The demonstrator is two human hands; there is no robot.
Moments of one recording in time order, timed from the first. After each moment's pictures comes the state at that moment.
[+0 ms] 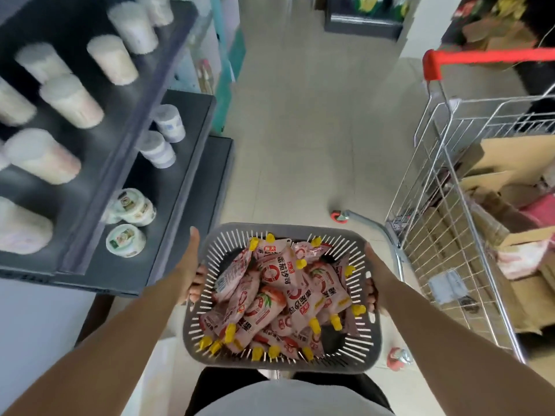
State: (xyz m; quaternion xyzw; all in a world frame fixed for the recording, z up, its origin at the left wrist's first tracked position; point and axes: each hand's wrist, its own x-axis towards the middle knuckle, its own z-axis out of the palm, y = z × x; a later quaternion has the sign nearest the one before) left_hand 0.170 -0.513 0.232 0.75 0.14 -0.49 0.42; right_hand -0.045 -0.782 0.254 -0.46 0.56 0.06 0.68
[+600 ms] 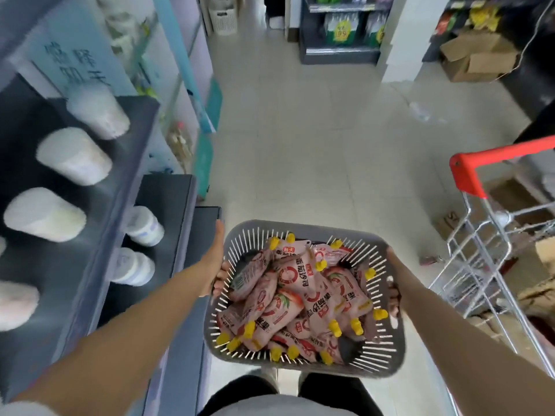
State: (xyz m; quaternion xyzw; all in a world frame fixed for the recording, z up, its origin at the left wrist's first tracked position) left_hand 0.451 -0.771 0.263 0.78 0.07 -0.52 0.34; right_hand 0.191 -0.993 0.244 -0.38 0.62 -0.01 0.69
